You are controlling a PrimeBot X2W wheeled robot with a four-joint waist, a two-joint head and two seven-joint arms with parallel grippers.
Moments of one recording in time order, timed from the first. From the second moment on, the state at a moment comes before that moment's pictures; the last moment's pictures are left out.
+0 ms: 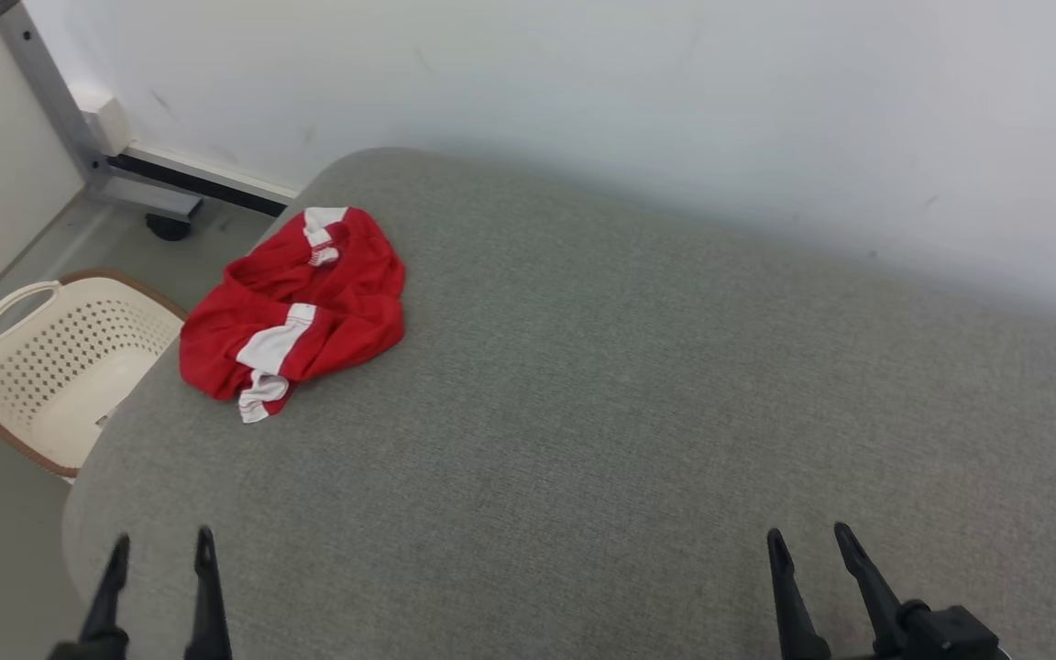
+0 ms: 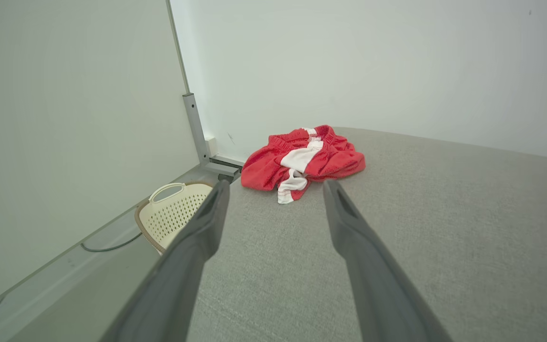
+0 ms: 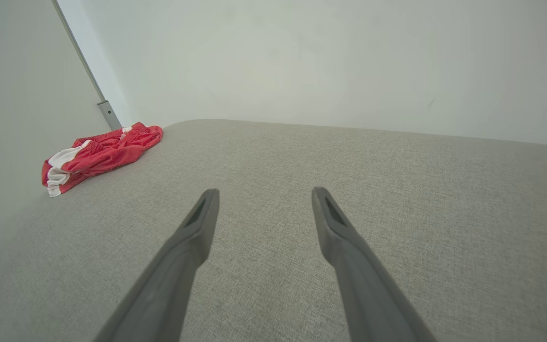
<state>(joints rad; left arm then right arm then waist) 0.05 0.06 0.13 0.16 -0.05 -0.10 -0.26 0.05 -0.05 0.06 0.22 0.16 0.13 -0.26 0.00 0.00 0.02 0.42</state>
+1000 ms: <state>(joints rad) -0.70 0.36 0.23 0.66 -0.17 -0.12 -0.23 -0.23 -0.09 0.17 0.14 0.13 0.13 -0.26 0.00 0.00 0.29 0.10</state>
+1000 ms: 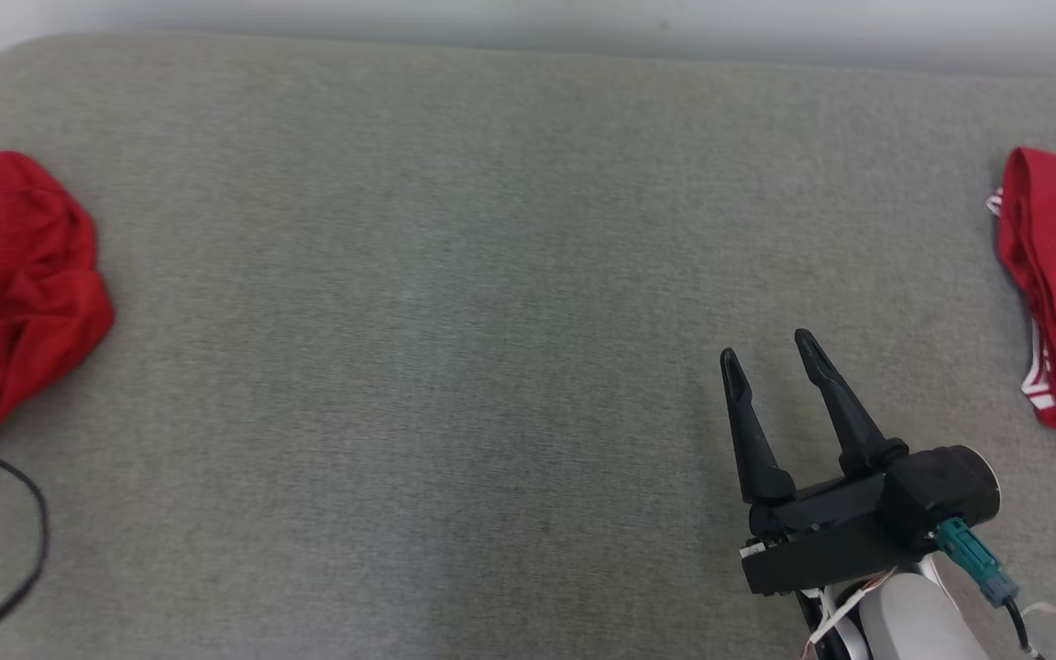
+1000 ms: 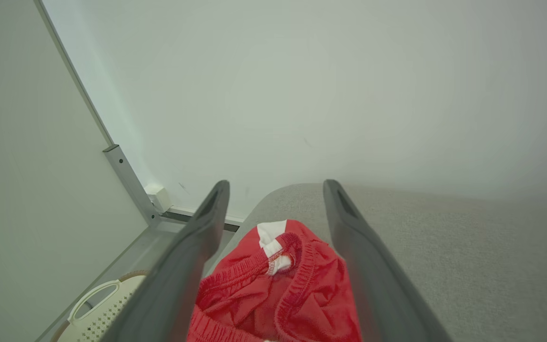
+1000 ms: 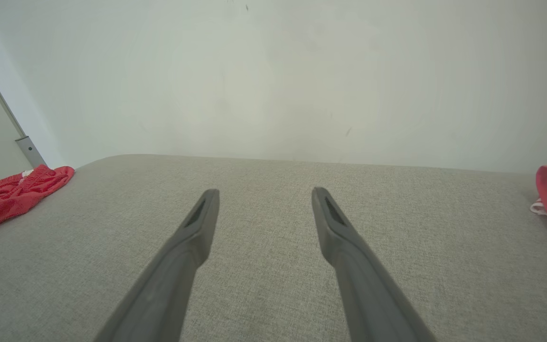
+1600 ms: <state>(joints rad) -0.87 0.44 0.26 1.03 -0.24 -0.09 0.11 -0.26 -0.08 0.17 0.15 0.13 0.13 -0.26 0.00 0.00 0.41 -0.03</state>
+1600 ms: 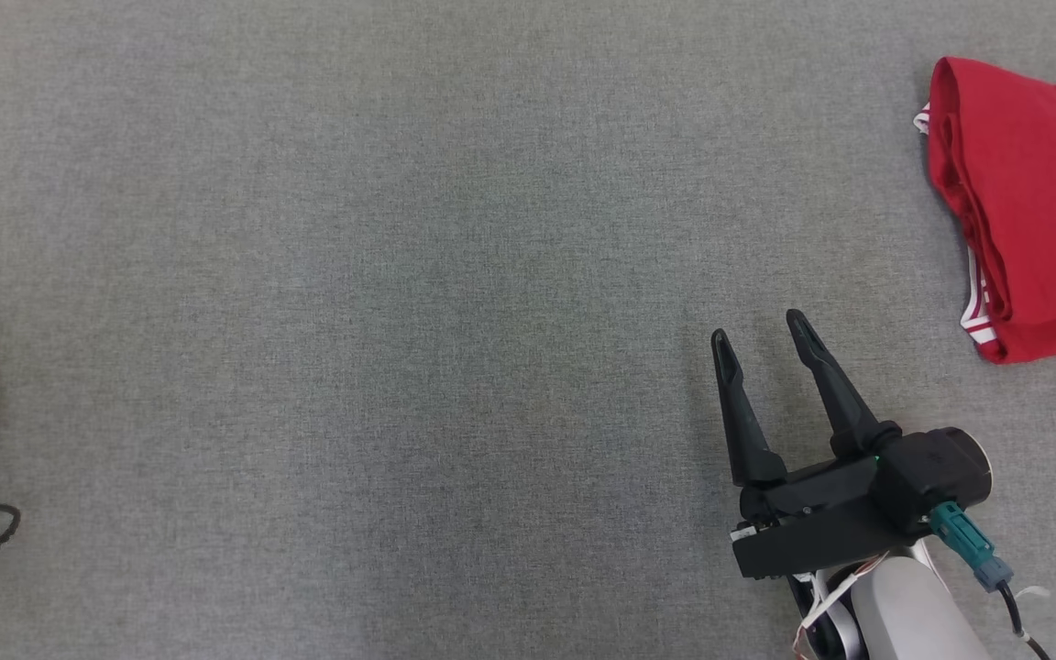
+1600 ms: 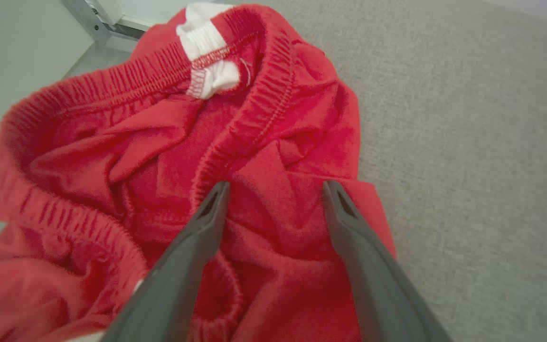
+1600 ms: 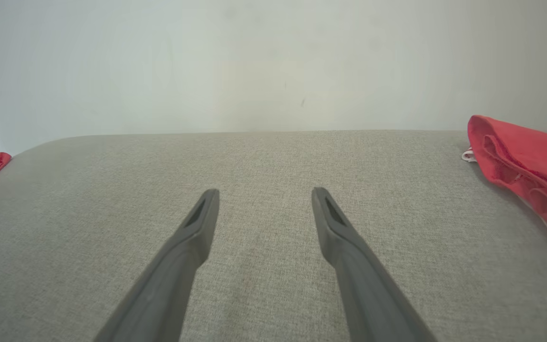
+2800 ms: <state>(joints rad) -0.92 0.43 0.07 0.52 -0.27 -0.12 0.08 -0.20 -0.07 0.17 0.20 0.14 0.13 -0.26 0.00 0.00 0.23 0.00</state>
